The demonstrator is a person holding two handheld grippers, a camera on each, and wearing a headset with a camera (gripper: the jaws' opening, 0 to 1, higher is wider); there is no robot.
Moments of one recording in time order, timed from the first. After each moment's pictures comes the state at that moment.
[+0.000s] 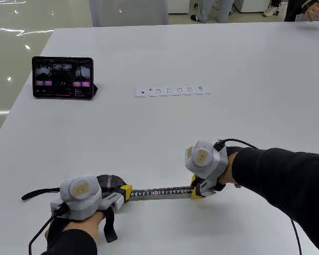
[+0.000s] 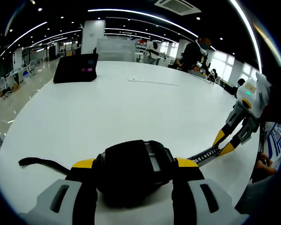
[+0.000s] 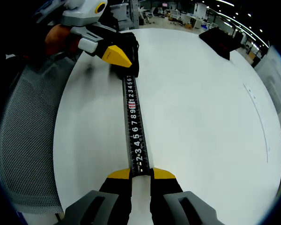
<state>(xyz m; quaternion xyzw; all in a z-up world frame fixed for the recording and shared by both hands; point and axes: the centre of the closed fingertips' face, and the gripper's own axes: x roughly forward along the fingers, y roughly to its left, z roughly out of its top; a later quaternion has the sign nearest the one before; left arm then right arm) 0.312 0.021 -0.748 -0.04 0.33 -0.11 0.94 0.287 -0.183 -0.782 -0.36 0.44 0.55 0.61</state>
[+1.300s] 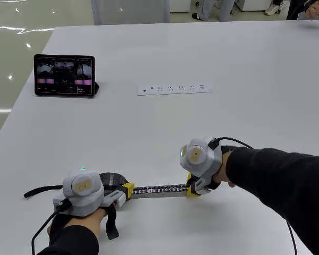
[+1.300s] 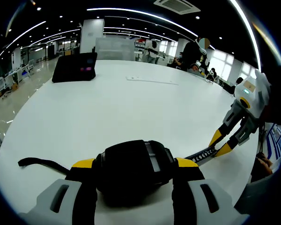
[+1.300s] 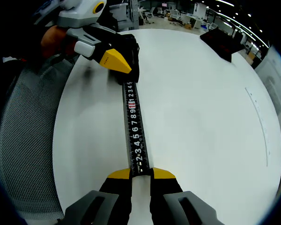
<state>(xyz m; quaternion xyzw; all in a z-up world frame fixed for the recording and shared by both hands) 0.311 0.020 -0.749 -0.04 0.33 -0.12 0.93 0.286 -0.167 -0.781 -0.36 0.44 0.55 0.61</state>
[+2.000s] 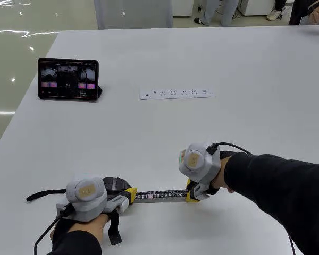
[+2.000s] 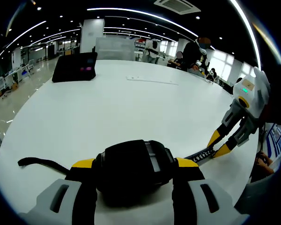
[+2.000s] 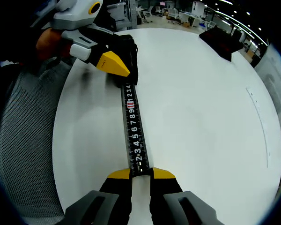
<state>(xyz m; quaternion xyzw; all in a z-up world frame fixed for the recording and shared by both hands) 0.311 0.020 -0.749 -0.04 0.33 -0.12 0.93 0.287 -0.159 -0.782 -0.36 0.44 0.55 0.61</state>
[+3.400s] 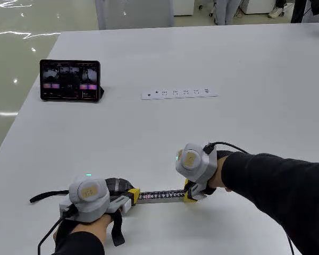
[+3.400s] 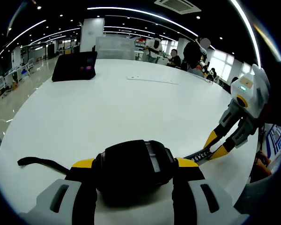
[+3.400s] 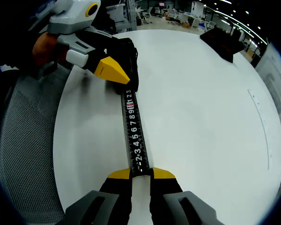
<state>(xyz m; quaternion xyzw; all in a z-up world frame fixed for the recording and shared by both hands) 0.312 0.020 -0.750 -0.04 0.34 -0.12 0.93 0.288 -0.146 -0.782 -0.35 0.45 0.55 0.61</state>
